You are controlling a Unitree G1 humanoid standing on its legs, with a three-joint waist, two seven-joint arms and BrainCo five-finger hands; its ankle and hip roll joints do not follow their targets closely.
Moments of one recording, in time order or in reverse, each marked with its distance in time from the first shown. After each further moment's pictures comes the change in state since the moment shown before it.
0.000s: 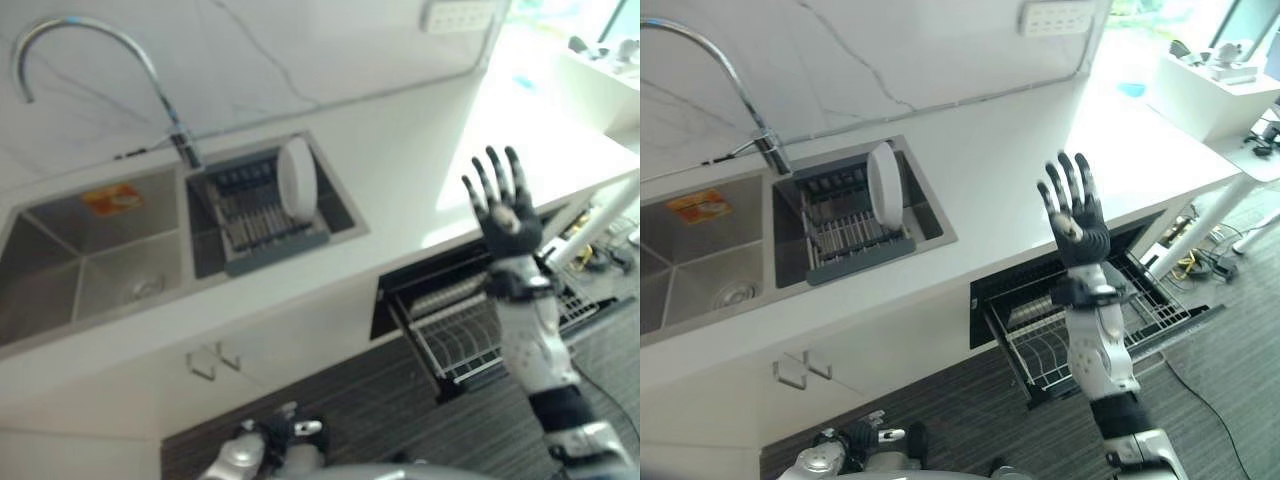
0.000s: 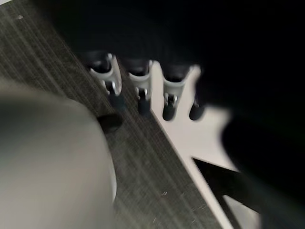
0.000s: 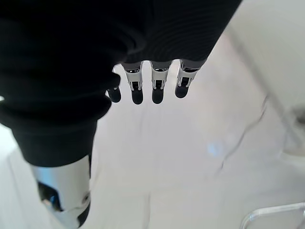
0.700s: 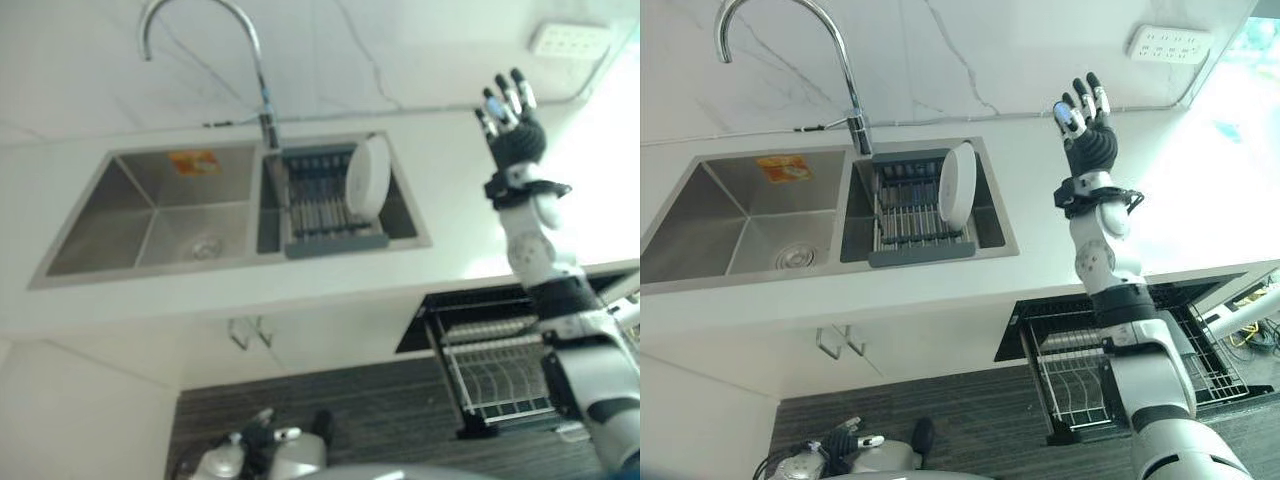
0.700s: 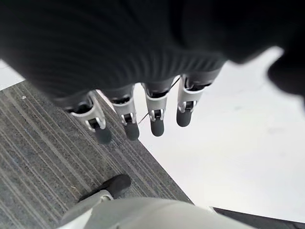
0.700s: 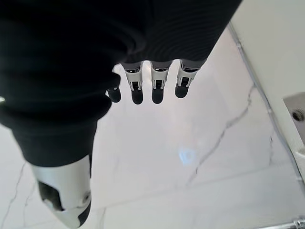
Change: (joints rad) left arm 0.097 0.078 0.065 -0.072 0.037 0.002 0.009; right arm -0.470 -0.119 -0.064 0.507 0.042 0.222 -0.139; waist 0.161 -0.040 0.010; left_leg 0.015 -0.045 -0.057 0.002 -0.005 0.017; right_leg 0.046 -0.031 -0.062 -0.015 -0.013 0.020
